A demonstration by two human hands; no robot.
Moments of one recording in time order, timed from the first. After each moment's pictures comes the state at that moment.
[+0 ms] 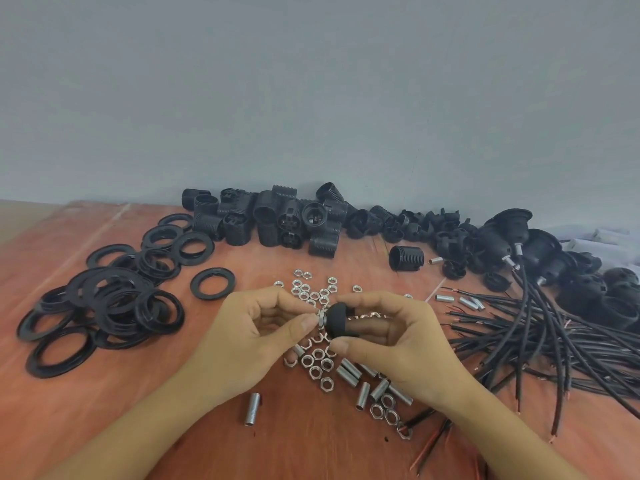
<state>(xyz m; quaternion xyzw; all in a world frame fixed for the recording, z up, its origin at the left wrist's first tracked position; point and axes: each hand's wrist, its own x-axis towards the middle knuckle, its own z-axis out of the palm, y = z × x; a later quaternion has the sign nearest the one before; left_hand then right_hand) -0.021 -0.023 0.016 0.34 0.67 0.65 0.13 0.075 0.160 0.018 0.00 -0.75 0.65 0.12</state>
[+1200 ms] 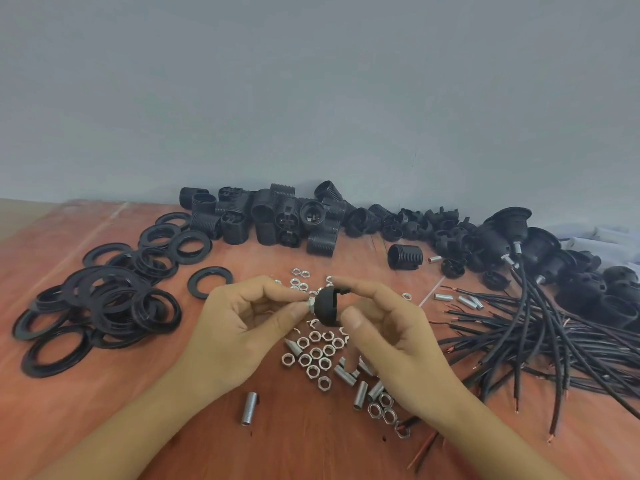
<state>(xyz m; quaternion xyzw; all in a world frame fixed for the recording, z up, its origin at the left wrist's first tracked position) -0.023 -0.023 0.016 0.37 0.61 0.70 0.07 0.077 0.146 0.018 0.05 -0.76 0.62 0.18</state>
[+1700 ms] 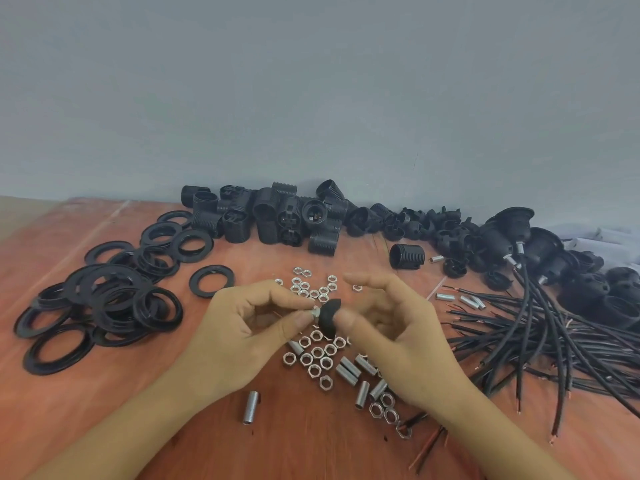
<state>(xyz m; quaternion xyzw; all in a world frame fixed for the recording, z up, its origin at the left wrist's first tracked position) -0.021 -0.025 0.017 0.38 0.64 0.67 0.07 0.076 0.151 0.019 0.02 -0.79 0.57 0.22</state>
